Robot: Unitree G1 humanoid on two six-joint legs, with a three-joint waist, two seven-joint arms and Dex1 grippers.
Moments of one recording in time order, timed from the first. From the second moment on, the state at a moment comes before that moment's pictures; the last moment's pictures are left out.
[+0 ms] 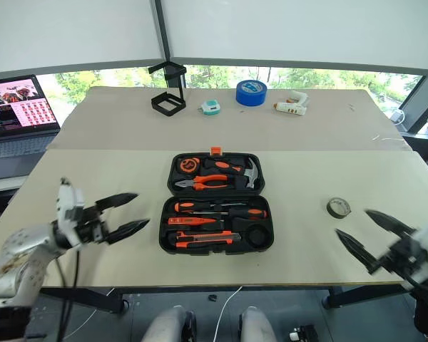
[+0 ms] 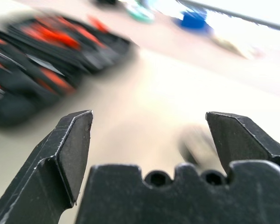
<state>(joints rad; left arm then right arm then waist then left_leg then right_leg) 0.08 0.69 0.30 -0.08 -0.57 0.16 -1.19 0.40 -0.60 -0.66 0.00 0.51 -0.10 0.98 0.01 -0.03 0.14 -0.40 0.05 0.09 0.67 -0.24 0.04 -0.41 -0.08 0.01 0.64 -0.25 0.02</state>
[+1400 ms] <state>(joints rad) -0.01 0.58 0.08 -0.49 -0.71 0.27 -1.06 -0.58 -0.98 0.13 0.64 0.06 0.23 1.21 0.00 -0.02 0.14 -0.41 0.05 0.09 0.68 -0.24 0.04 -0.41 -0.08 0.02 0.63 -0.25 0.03</state>
